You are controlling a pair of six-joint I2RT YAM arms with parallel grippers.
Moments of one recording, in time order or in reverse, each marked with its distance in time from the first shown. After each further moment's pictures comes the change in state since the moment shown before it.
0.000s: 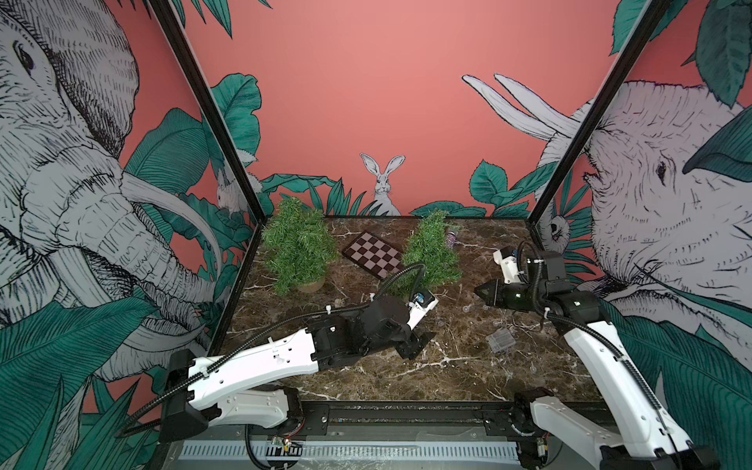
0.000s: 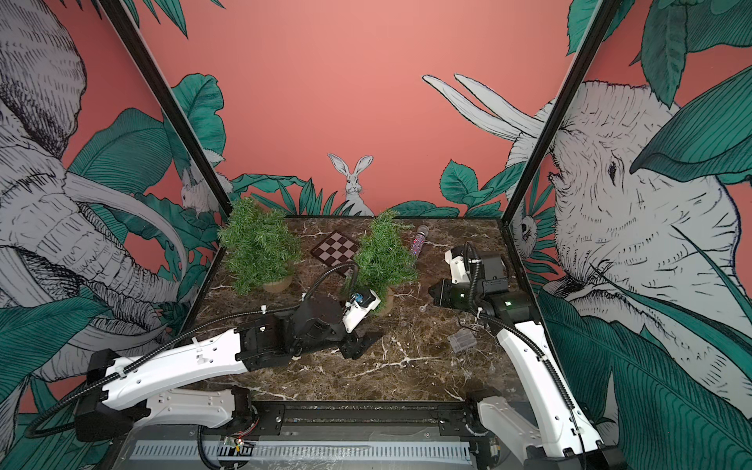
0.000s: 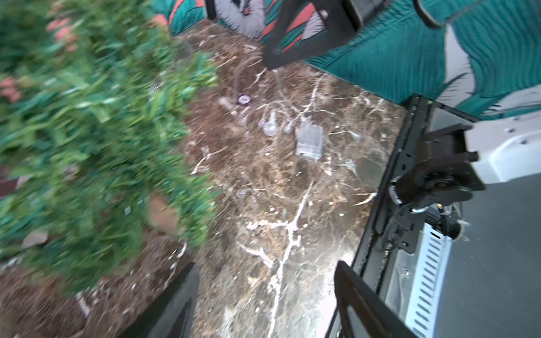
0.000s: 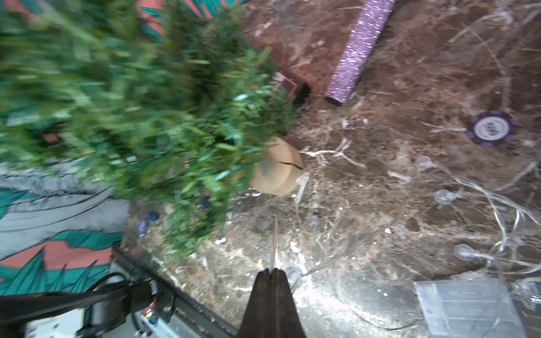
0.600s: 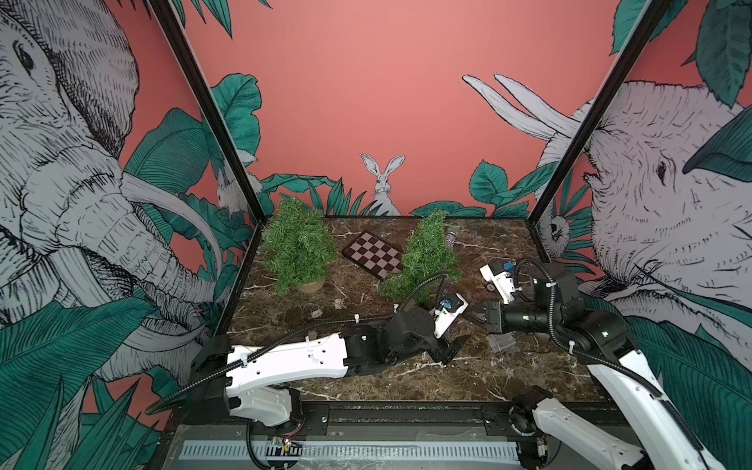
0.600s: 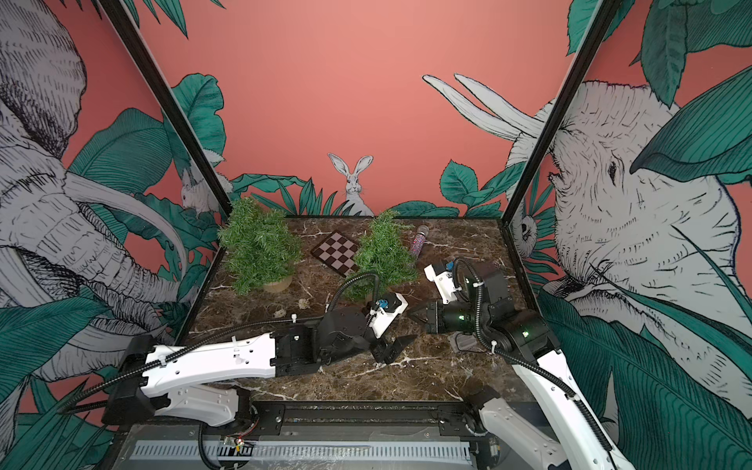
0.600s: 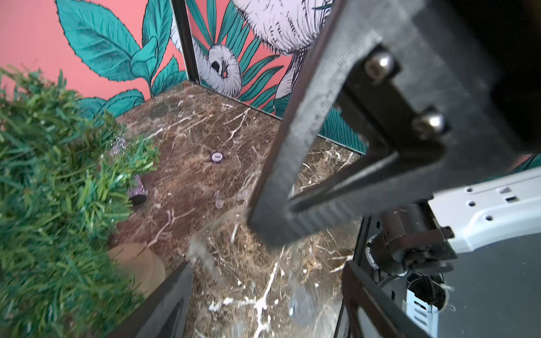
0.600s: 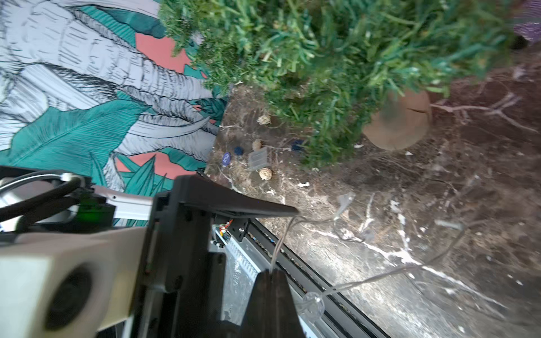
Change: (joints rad) left arm -0.072 0.152 0.001 0.360 -0.058 -0.011; right arm 0.277 -0.132 0.028 -0.023 -0.154 0.159
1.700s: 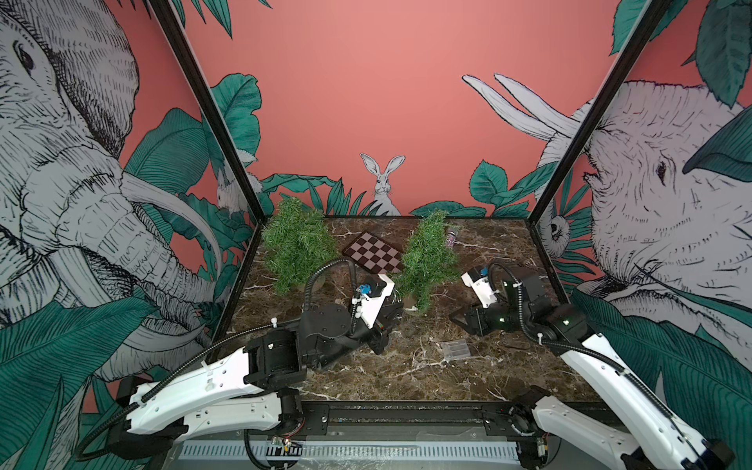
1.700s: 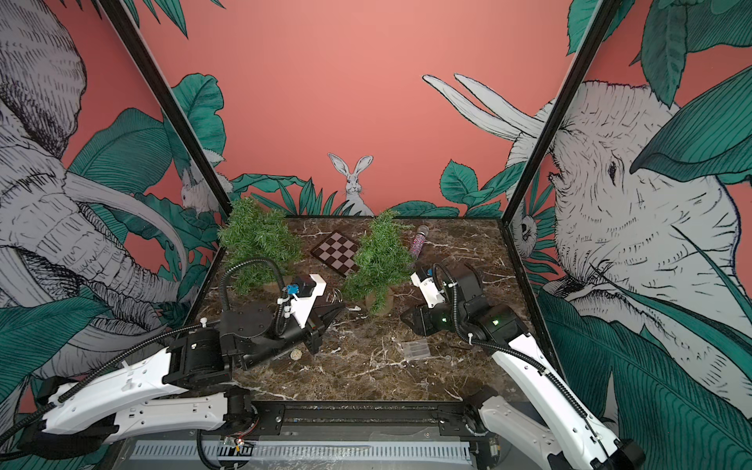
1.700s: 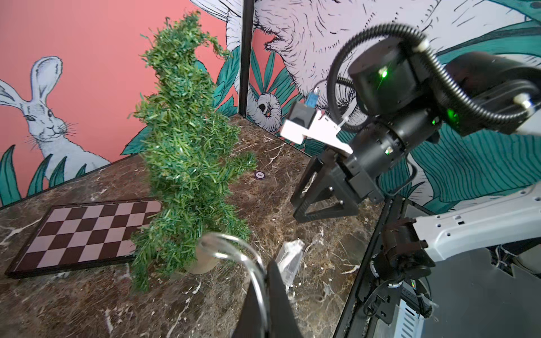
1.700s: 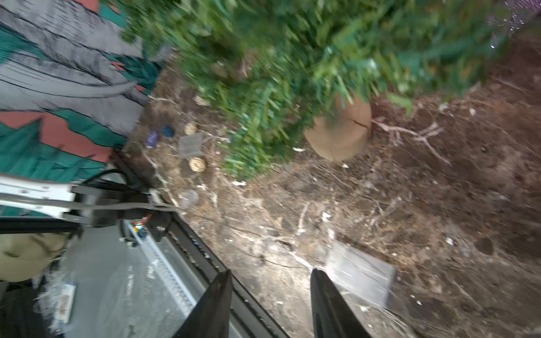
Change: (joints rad) left arm 0.072 -0.498 -0.029 -0.357 -0.091 -0.061; right arm 0.040 0.072 -0.201 0.078 0.257 -0.323
